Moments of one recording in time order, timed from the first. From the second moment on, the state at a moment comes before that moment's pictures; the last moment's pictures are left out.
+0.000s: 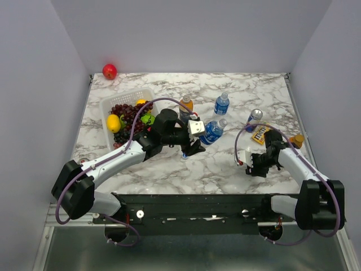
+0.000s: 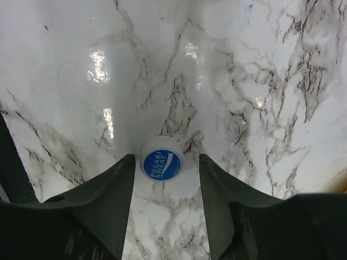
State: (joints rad) left arm -0.77 1.35 0.94 0.01 0.61 0.28; right arm -0.01 1.19 0.59 -0.84 -0.43 -1.55
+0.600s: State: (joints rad) left arm -0.77 1.36 0.93 0.02 0.61 0.30; right arm 0.00 1.20 0.77 -0.96 -0.46 -1.46
